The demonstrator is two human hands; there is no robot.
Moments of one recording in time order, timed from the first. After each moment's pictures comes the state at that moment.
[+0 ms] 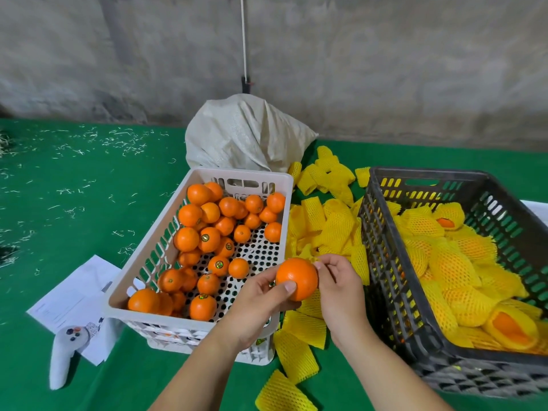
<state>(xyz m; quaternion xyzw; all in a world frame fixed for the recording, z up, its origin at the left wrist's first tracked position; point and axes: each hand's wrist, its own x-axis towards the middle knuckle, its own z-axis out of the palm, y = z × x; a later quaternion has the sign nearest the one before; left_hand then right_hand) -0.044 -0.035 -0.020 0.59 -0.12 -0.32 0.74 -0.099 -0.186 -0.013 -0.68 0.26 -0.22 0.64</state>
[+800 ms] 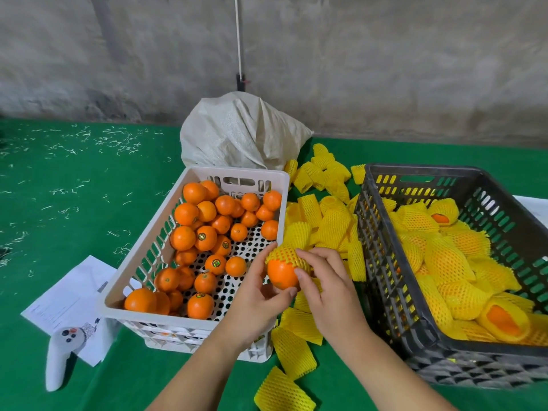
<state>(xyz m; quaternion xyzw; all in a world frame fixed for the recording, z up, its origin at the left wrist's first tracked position) -0.045 -0.033 -0.034 0.61 -0.19 -0.23 0.74 -0.119 -0.184 -0.003 -0.88 0.03 -0.29 0.38</state>
